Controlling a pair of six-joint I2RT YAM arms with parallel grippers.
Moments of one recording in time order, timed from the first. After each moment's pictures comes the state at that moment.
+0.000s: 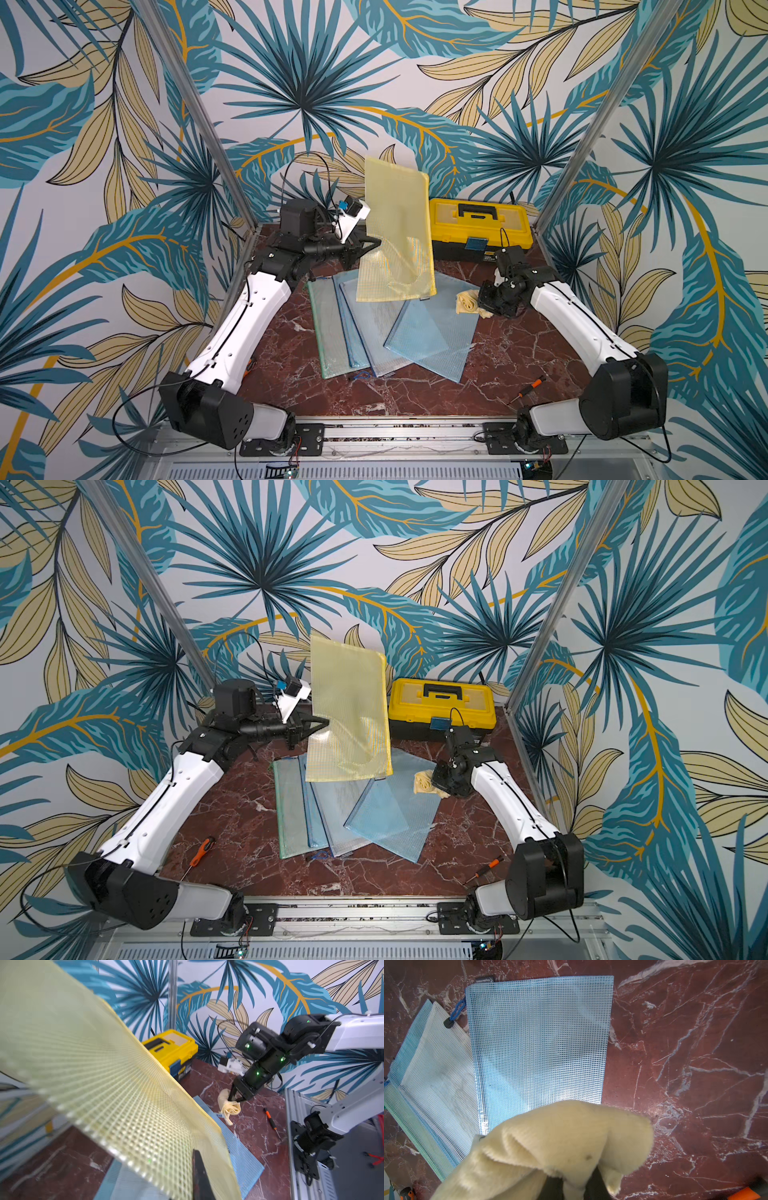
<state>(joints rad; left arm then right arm) -0.28 1.41 1.41 -0.48 0.87 0.15 0.15 1.42 1.17 -0.95 -0.07 0.60</state>
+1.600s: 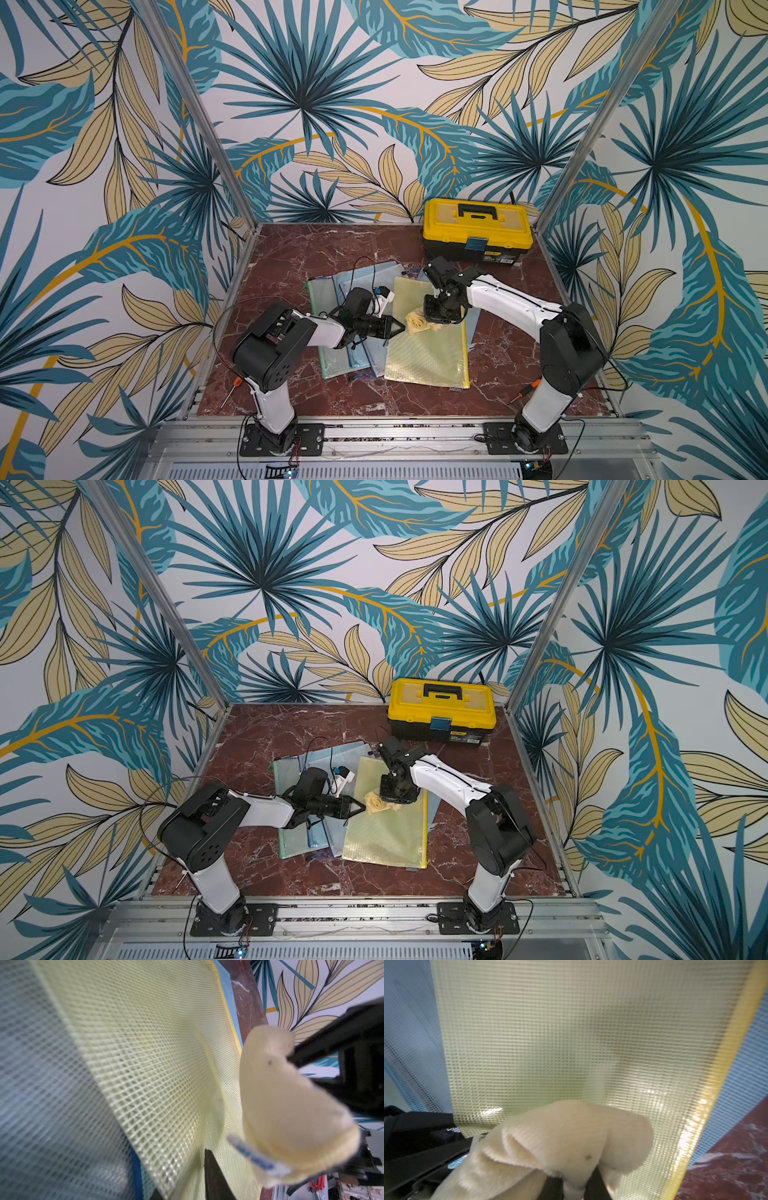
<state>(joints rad) -0.55 1.79 0.71 0.39 0.63 -0.54 0.57 1.77 1.29 -0.86 -0.07 0.67</state>
